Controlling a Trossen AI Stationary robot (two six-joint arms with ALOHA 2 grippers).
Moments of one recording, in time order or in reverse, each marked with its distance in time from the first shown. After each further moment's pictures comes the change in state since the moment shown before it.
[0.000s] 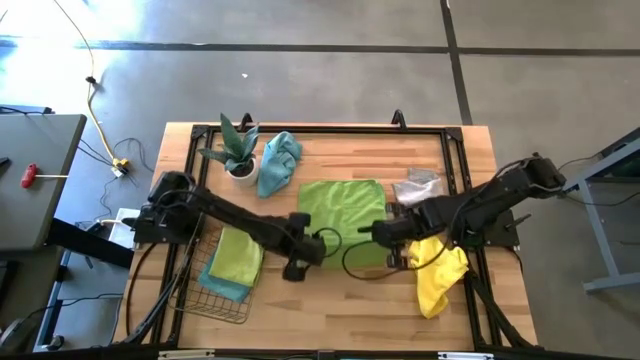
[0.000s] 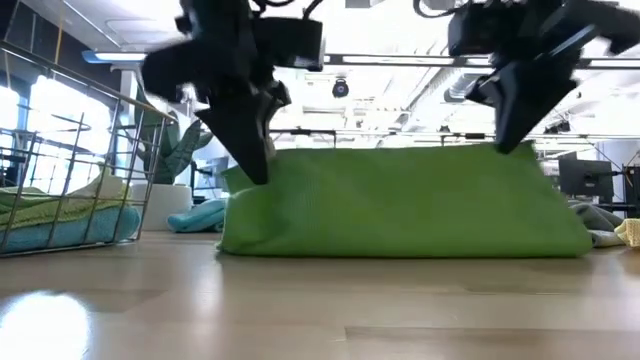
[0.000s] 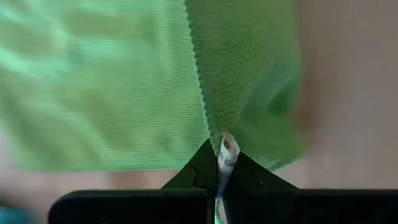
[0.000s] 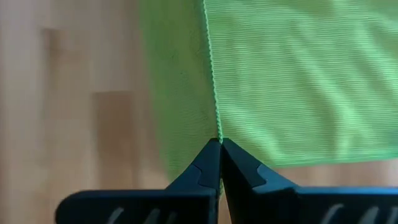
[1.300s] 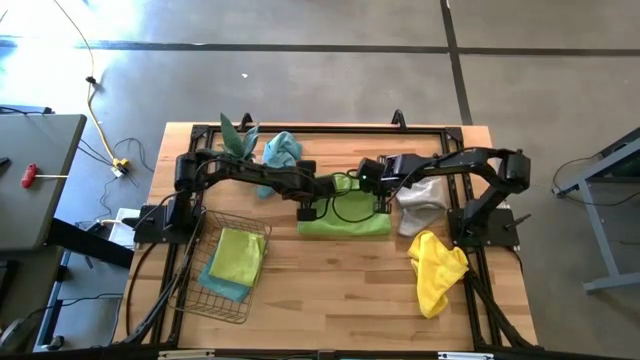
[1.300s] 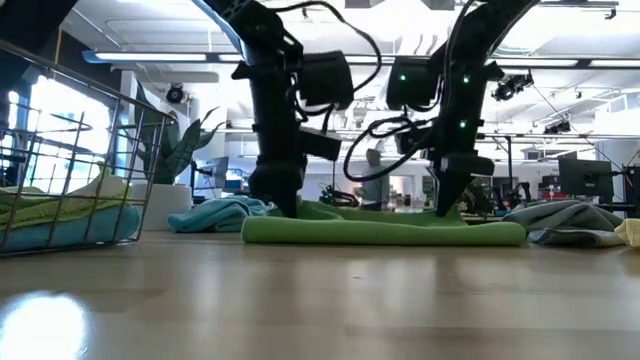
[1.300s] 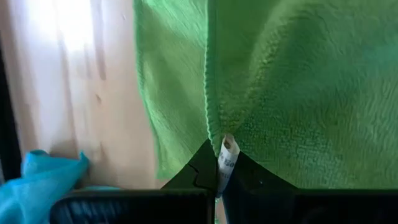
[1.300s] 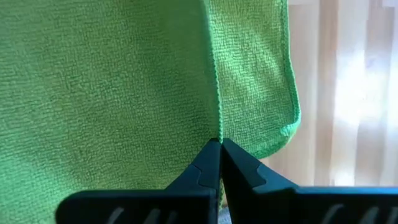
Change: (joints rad) left arm 0.425 0.123 -0.001 0.128 -0.123 0.324; right arm -0.575 0.244 0.000 0.130 0.082 -0.520
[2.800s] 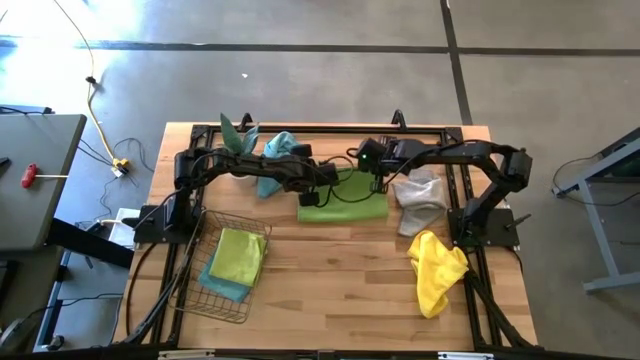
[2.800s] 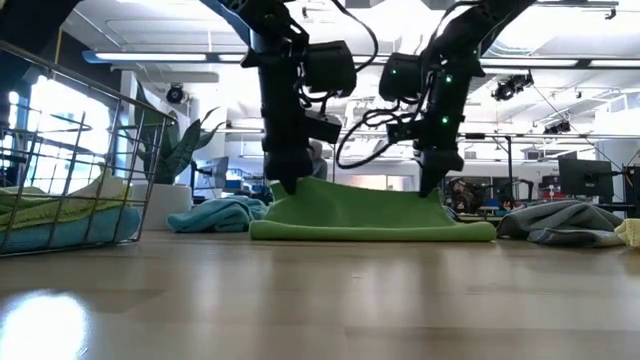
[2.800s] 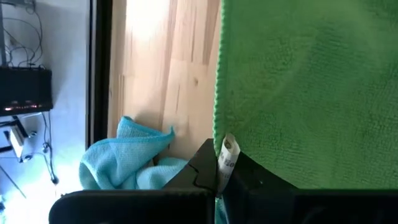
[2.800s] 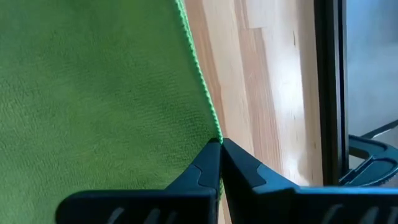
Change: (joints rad) left arm 0.046 -0.010 0.097 -0.101 -0.194 -0.083; right arm -0.113 0.001 0.086 0.026 0.136 -0.081
